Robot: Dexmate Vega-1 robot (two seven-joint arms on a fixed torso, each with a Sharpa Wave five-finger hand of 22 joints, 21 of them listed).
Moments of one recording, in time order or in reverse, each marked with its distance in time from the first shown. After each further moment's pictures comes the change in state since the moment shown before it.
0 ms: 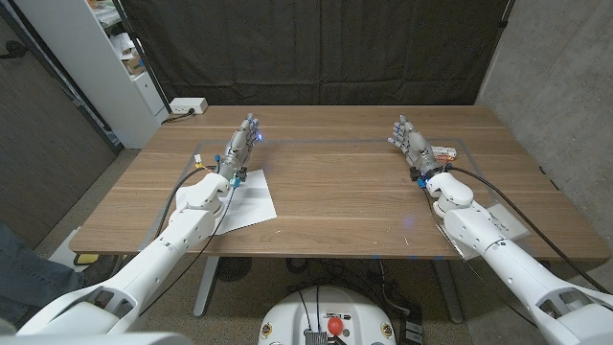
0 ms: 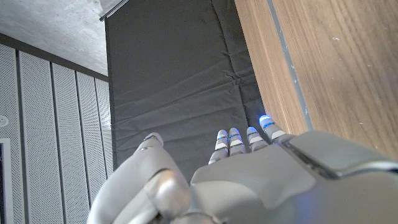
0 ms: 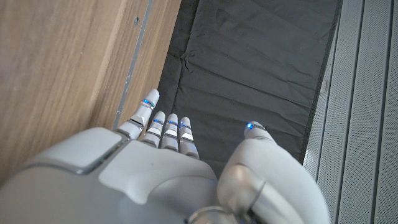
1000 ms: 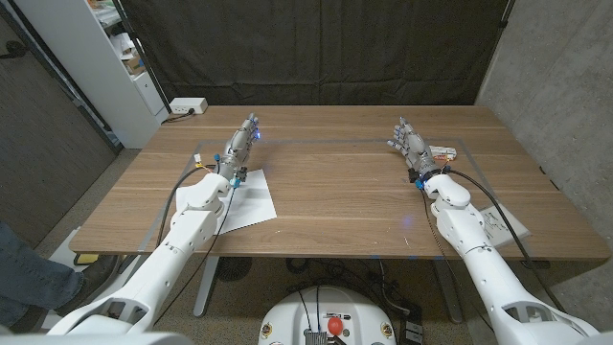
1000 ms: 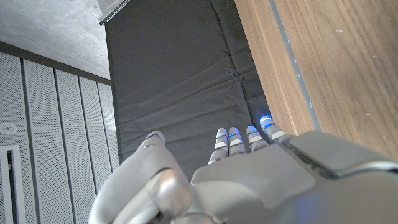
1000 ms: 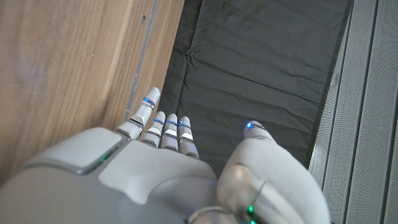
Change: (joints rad) left arm 0.054 -0.110 -0.158 -0.041 0.172 0.046 -0.048; left_hand 0.018 0.018 0.010 -0.010 0.000 0.024 0.001 0.004 0.000 0.015 -0.007 0.000 0.000 0.019 0.001 0.008 0.000 -0.001 0.009 -0.016 0.005; right arm -0.044 0.253 0.278 -0.017 -0.280 -0.114 0.138; right_hand 0.000 0.000 0.000 0.000 0.004 0.005 0.005 0.000 -0.016 0.014 0.007 -0.008 0.000 0.005 0.005 0.000 -0.008 0.013 0.006 -0.015 0.000
